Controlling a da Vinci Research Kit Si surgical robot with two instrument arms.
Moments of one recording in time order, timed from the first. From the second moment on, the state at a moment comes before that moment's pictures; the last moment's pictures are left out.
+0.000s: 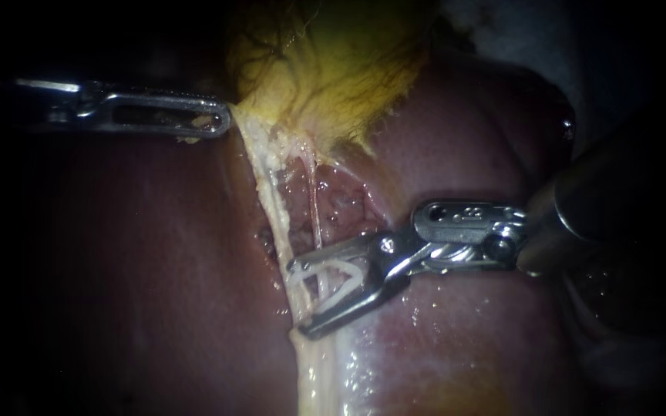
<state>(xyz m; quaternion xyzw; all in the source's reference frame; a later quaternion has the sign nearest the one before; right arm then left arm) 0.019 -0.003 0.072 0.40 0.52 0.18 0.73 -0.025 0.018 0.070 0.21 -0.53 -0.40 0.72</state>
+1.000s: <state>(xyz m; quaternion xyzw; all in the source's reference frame) 0.018 -0.003 0.077 0.41 0.51 0.18 0.73 -0.025 0.018 0.070 0.21 -0.53 -0.40 0.72</state>
